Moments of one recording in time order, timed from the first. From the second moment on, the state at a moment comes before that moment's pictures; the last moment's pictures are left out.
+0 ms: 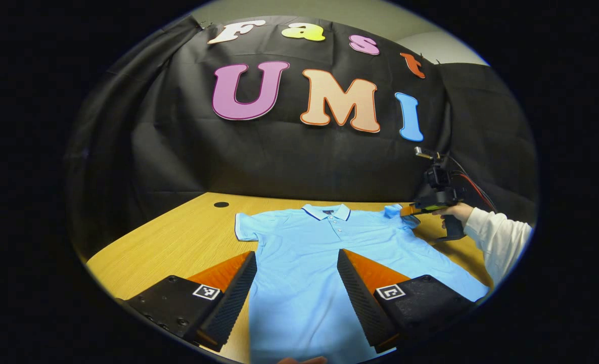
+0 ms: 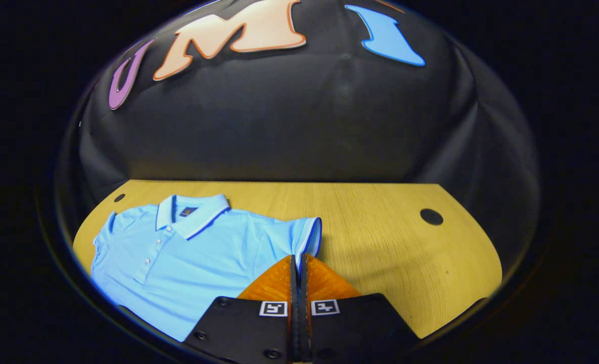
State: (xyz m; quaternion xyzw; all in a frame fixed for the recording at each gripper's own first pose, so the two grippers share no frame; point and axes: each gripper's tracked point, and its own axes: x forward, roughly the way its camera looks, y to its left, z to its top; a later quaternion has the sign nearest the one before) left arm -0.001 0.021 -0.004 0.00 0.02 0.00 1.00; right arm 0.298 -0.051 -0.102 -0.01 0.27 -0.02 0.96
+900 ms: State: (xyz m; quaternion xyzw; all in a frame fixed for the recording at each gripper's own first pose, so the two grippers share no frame) left arm 0.000 0.023 -0.005 0.00 0.02 0.00 1.00; right arm 0.235 0.143 -0.099 0.07 0.30 0.18 0.93
